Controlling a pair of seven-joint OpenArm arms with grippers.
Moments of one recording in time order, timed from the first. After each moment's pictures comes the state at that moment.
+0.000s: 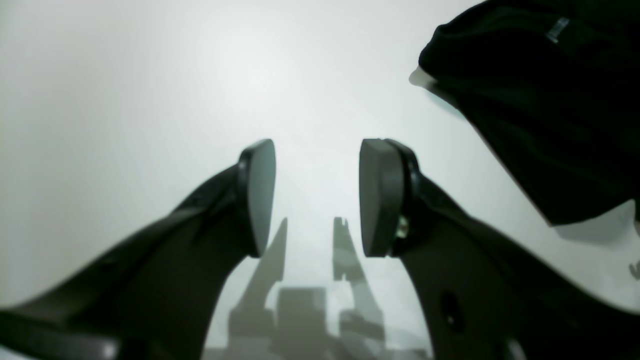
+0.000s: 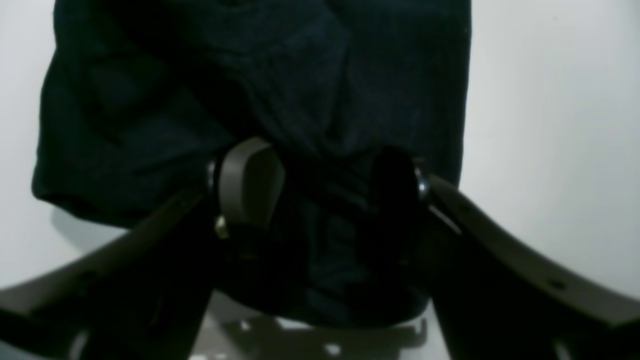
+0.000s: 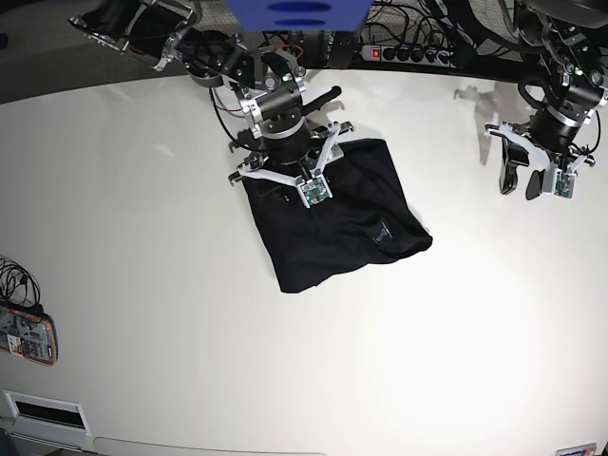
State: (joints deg) left arm 25.1 -9.1 -39.6 111.7 -24.7 -42.4 41.0; right arm -0.8 15.6 -56.6 104.7 -3.7 -31.3 -51.8
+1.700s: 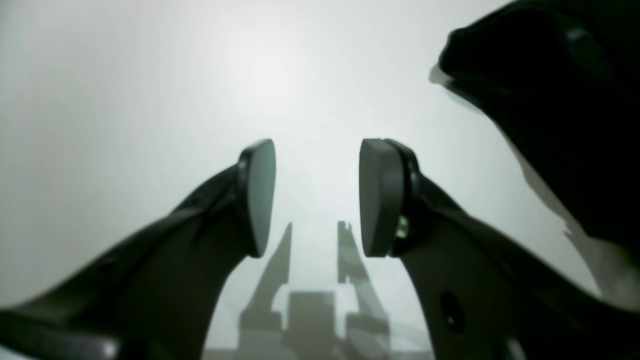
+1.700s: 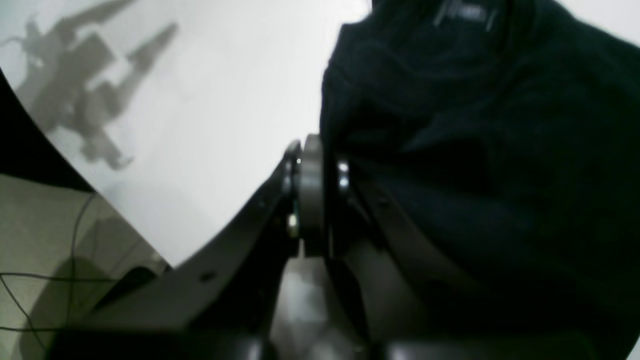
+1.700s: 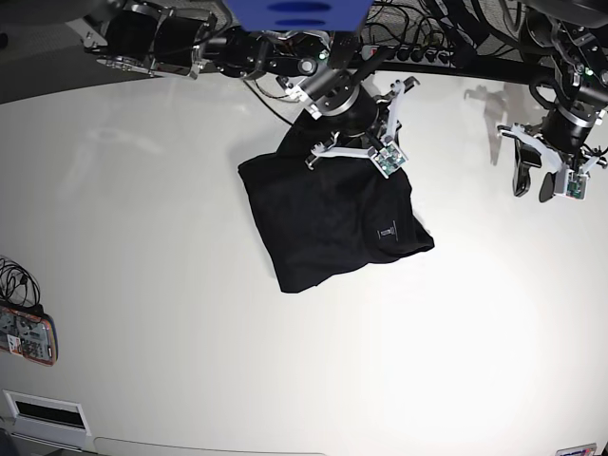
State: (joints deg) left arm 25.0 -10.9 -41.9 111.7 -24.9 -42.6 40.7; right arm 6.4 10.8 -72.6 106.4 11.8 -31.4 -47.2
